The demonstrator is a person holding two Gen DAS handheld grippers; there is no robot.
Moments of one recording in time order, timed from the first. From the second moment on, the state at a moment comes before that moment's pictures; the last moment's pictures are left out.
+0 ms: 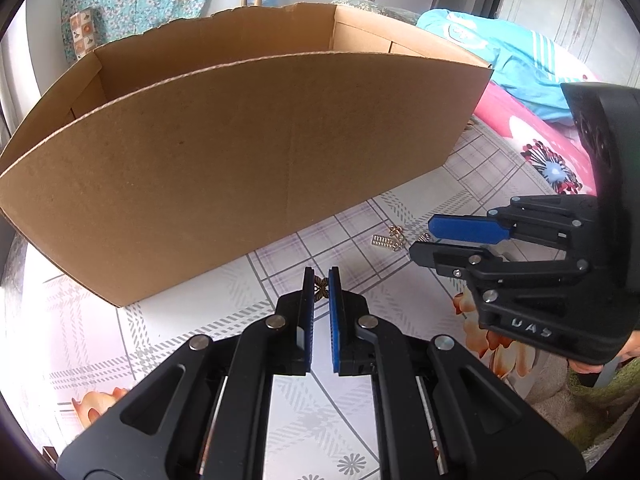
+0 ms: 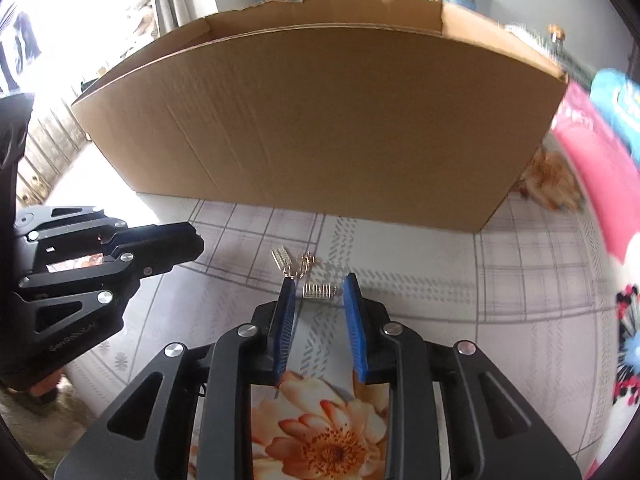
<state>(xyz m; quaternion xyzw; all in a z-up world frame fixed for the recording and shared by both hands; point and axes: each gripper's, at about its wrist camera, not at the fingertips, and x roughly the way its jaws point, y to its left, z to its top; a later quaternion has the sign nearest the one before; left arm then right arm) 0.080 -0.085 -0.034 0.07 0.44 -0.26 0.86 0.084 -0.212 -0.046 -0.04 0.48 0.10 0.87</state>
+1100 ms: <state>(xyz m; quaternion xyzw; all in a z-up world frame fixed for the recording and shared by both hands) 0.075 -0.083 -0.029 0.07 0.43 -0.26 0.86 0.087 -0.209 -0.047 -0.04 0.48 0.10 0.87</state>
